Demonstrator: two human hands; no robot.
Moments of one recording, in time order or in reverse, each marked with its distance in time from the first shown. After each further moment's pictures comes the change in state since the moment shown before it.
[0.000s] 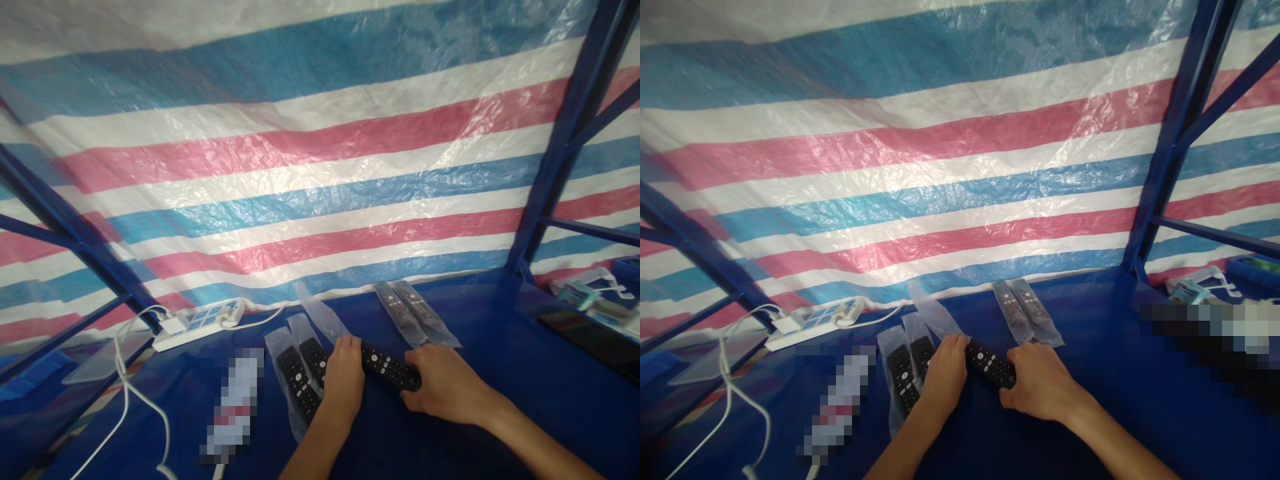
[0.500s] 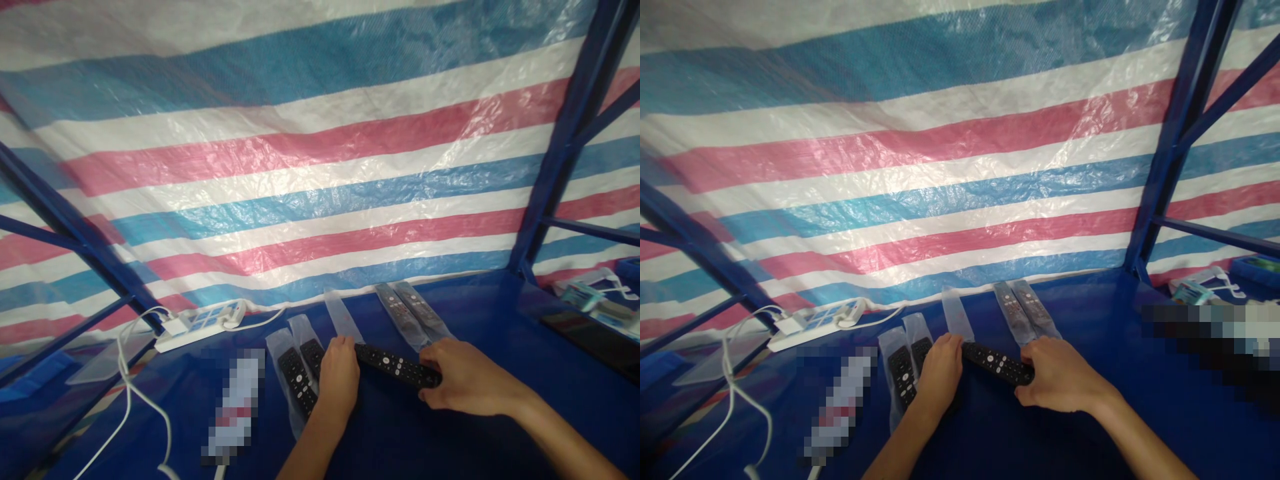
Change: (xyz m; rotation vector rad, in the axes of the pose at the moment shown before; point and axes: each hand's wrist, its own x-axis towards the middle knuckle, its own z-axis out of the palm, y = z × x) left_hand 0.003 -0.005 -0.009 0.009 0.028 -0.077; right_hand -0.008 0.019 -0.023 0.113 -0.070 -0.017
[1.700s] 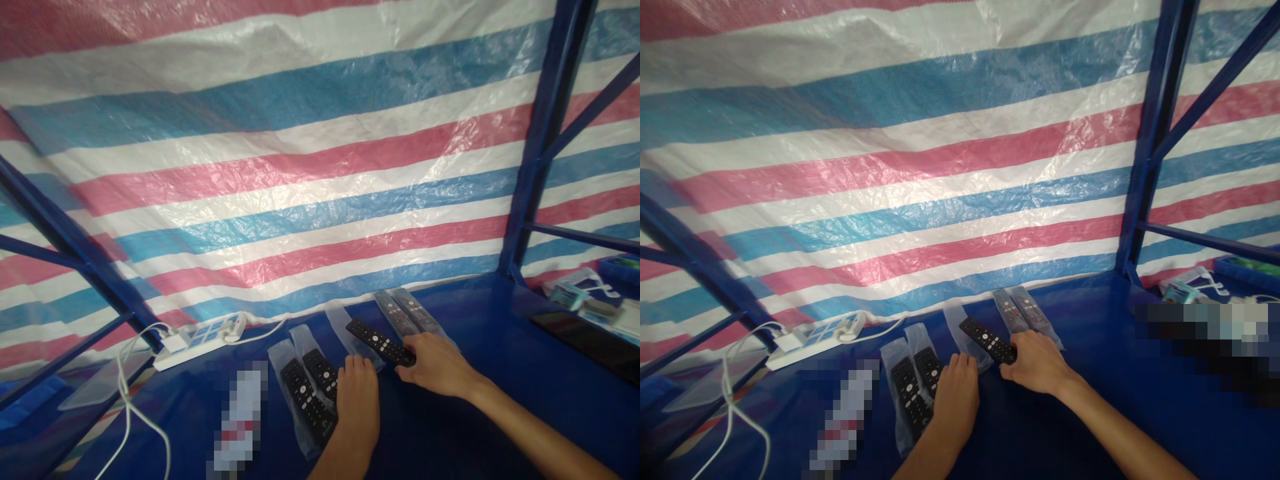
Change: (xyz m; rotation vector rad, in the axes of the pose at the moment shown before) left_hand -0.019 0.026 -0.001 0.168 -0.101 0.085; right_hand 0.029 -0.012 0.020 -0.049 0.217 0.098
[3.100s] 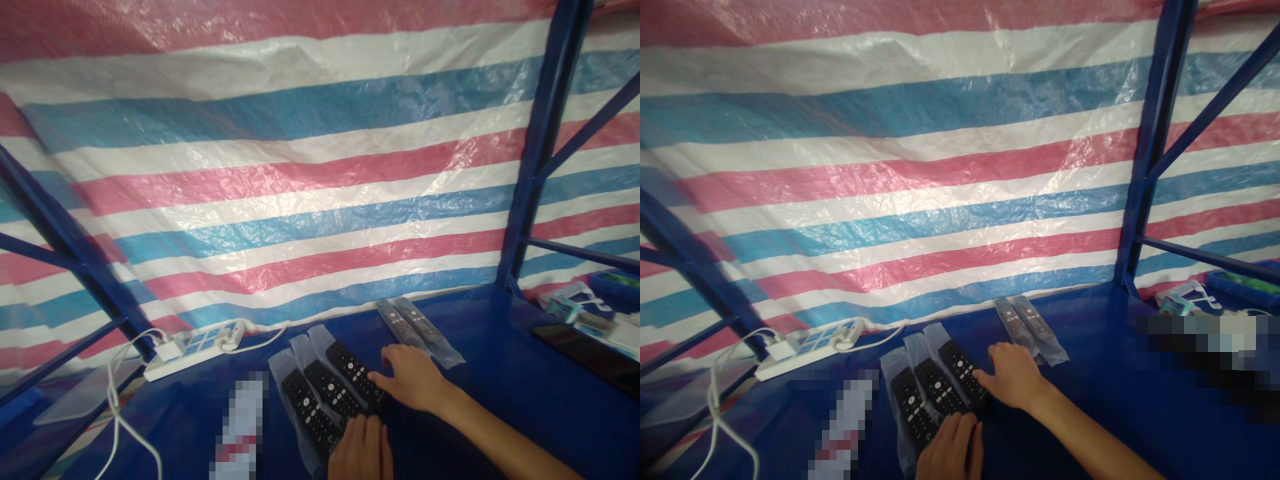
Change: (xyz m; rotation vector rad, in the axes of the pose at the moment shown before) left_hand -0.055 -0.019 0.062 -0.215 0.801 0.168; right_hand 0.014 -0.037 0.021 -0.156 0.040 -0.090
